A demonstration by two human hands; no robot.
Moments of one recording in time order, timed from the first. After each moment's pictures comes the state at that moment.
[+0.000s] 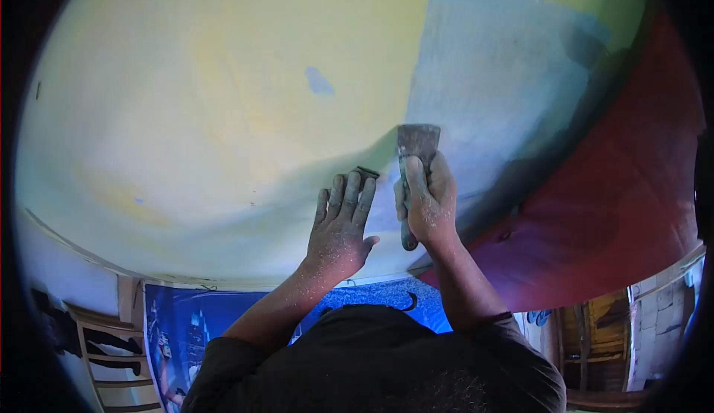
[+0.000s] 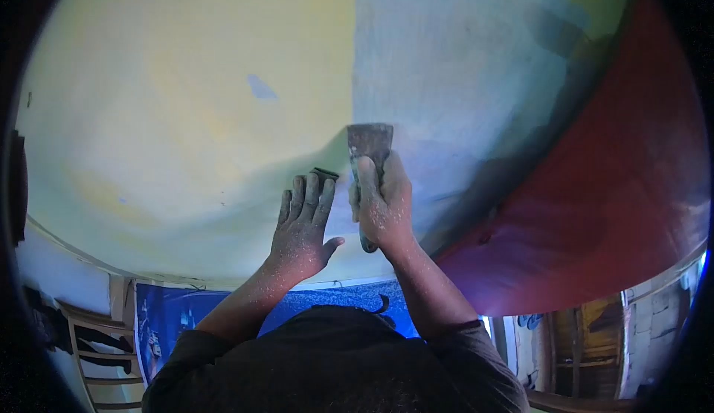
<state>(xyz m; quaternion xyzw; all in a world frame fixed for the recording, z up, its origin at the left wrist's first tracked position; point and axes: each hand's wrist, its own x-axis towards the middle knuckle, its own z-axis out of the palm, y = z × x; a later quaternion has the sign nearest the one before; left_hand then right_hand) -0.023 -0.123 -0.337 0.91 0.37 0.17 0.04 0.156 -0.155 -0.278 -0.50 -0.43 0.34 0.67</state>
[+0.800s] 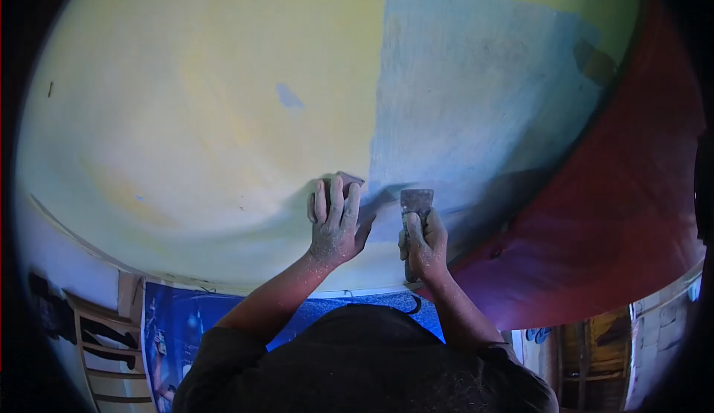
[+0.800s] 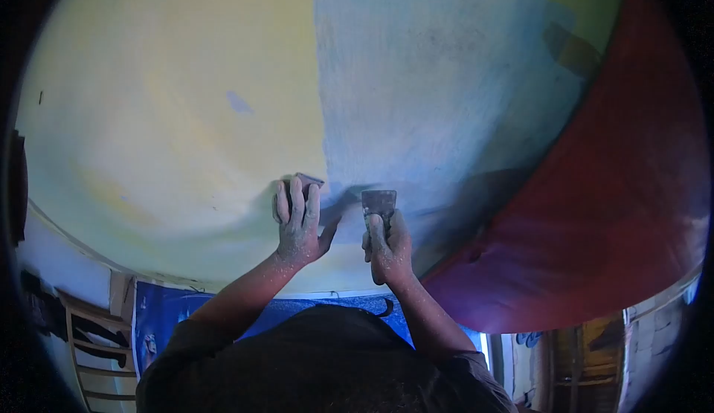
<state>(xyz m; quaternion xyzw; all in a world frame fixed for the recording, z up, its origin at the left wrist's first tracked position) 0.005 -0.087 -0.407 0.83 0.32 0.40 -0.21 0.194 -0.197 -0.376 -0.52 -0.40 0.40 0.64</state>
